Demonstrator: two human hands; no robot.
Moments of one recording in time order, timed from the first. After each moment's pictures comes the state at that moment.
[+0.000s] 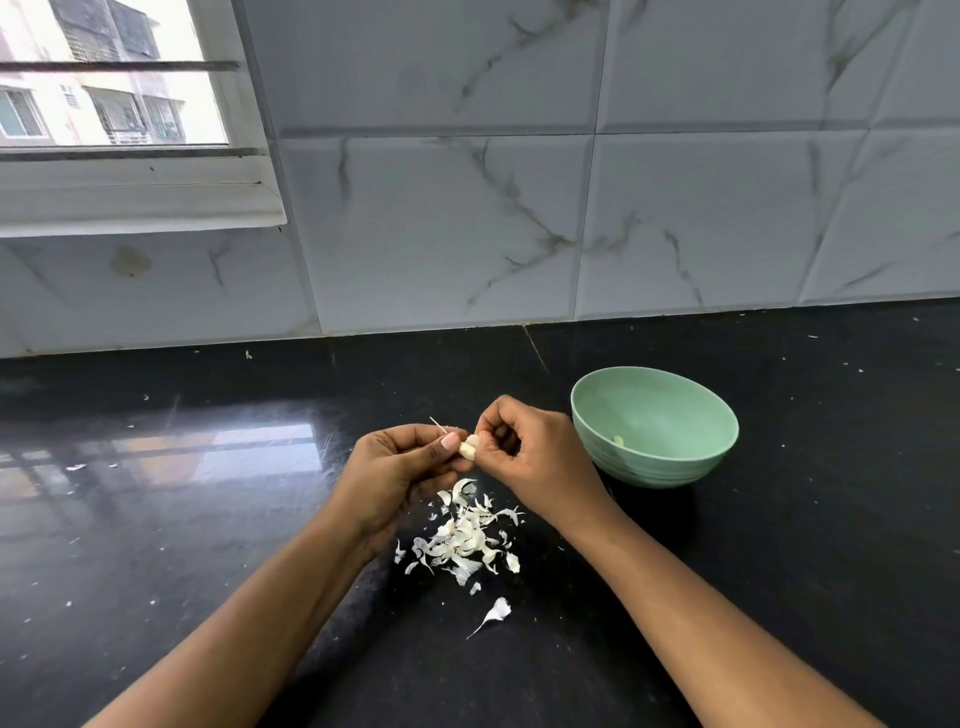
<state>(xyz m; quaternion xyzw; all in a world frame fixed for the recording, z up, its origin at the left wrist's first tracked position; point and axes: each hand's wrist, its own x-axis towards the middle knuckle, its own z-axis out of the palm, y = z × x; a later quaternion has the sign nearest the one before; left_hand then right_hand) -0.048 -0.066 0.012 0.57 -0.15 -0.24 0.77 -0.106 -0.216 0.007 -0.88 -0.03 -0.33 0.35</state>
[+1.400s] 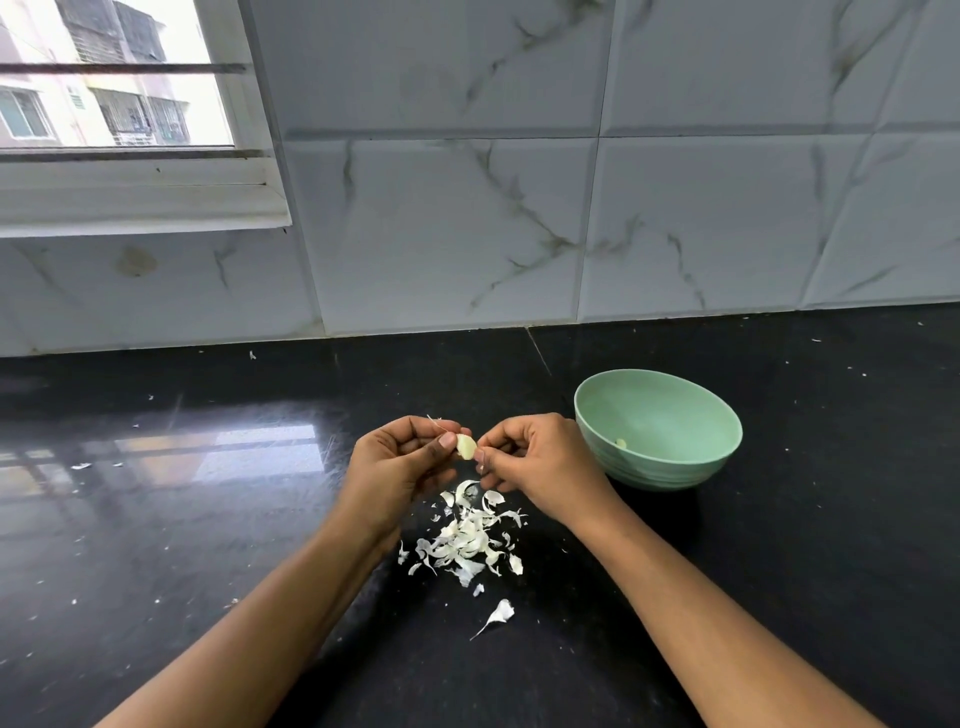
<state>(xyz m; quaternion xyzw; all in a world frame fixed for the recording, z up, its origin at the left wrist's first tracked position) -0.049 -0.069 0.008 0.58 -0.16 -0.17 0.78 -0.111 -0.214 0.012 -0.85 0.05 -0.19 0.49</state>
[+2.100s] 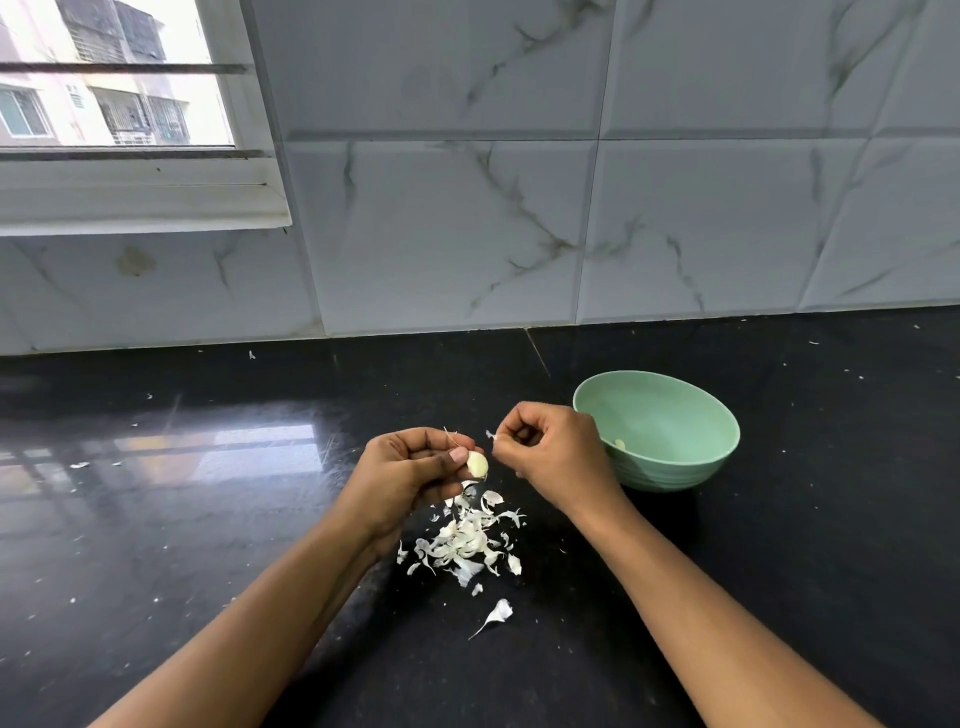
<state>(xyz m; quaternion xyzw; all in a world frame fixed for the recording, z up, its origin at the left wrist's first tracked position) -0.049 -0.067 0.009 0.61 -0.16 -0.23 0.74 -0.109 -0.223 0.012 -0.87 0.09 -0.29 0.39</state>
